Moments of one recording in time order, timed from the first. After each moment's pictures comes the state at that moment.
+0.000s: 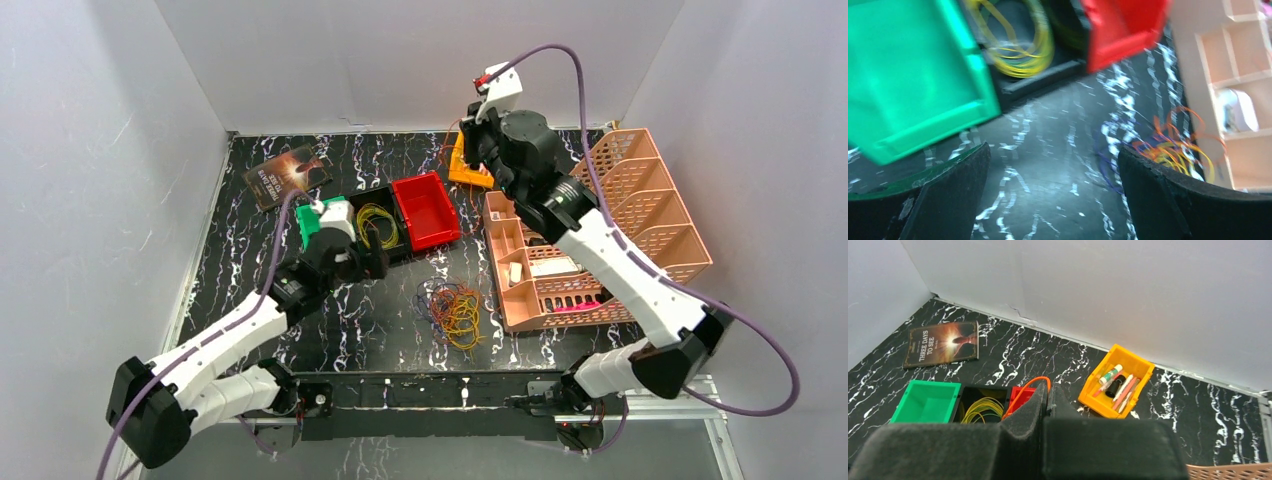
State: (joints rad) left arm -0.74 1.00 0.68 -0.27 -0.28 -0.53; right arm 0.77 1.35 1.56 -0.24 0.36 0.00
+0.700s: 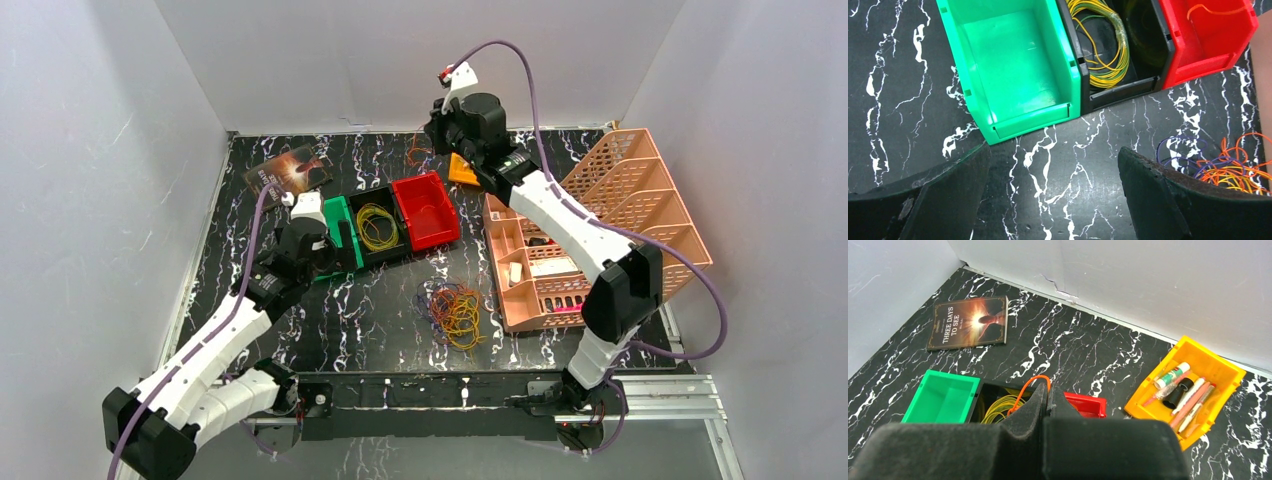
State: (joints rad) left arm -0.53 0.93 0.80 -0.54 -0.35 -0.42; right arm 0.64 1.70 1.66 -0.15 0.07 0.13
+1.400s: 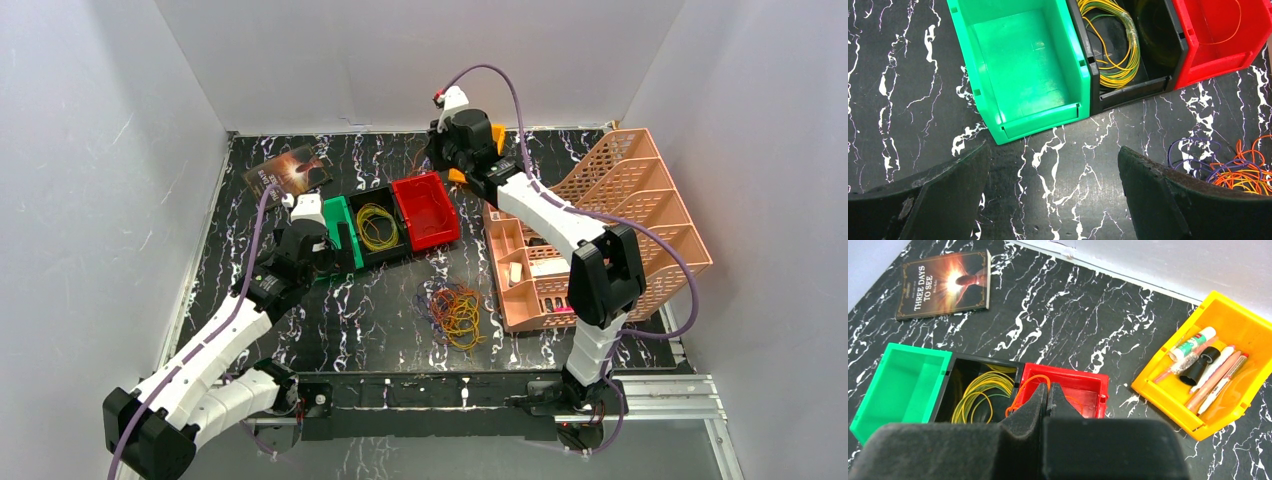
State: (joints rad) left arm -0.53 0.92 0.78 -0.53 -0.39 -0.39; right arm 0.61 1.83 1.60 -0.09 0.01 0.16
